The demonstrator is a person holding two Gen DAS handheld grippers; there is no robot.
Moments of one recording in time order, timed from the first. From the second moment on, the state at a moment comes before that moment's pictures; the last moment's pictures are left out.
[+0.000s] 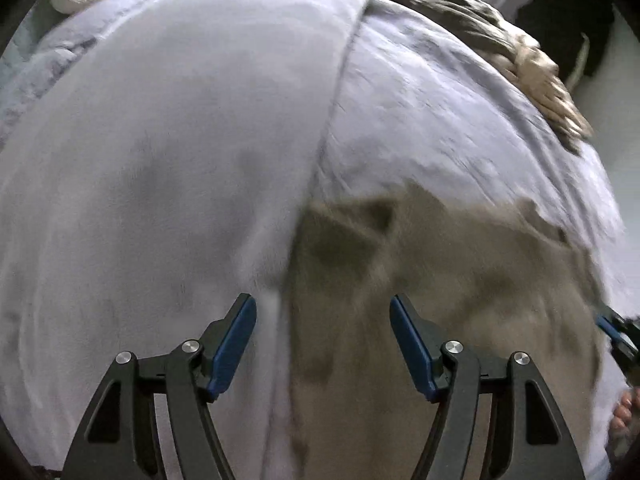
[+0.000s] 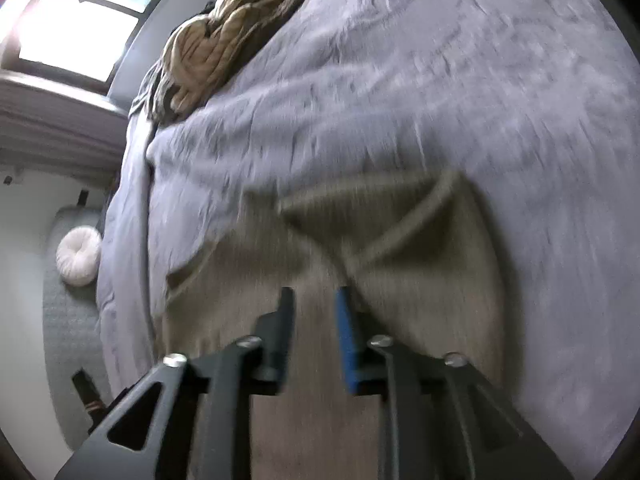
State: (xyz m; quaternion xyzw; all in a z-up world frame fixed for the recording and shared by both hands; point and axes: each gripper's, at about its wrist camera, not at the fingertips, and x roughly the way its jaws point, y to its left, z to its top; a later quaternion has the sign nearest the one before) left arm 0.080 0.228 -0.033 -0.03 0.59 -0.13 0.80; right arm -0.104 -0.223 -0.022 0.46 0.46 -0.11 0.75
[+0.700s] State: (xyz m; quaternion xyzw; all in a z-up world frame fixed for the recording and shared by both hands) left arm -0.018 0.259 -0.059 -0.06 0.67 -0.20 0.71; right arm -0.195 -0.187 -0.029 0.41 0.56 -0.07 0.72
